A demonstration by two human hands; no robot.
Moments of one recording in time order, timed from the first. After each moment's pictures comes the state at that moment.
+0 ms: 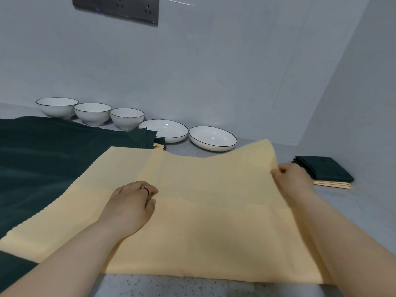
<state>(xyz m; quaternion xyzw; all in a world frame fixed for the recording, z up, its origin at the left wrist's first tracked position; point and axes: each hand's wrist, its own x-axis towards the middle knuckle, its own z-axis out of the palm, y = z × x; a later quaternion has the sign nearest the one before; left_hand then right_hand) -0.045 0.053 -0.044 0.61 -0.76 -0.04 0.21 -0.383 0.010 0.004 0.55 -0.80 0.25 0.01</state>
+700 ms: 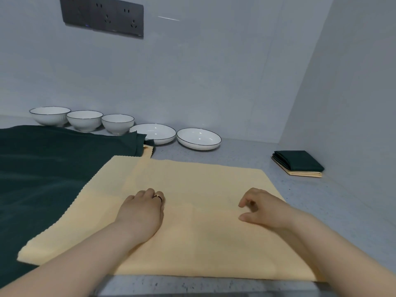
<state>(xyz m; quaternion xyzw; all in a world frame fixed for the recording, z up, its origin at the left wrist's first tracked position) -0.090 0.093 -0.038 0.59 -0.80 0.07 0.08 -0.359 0.109 -0.002 0.76 -0.63 0.06 -0.14</state>
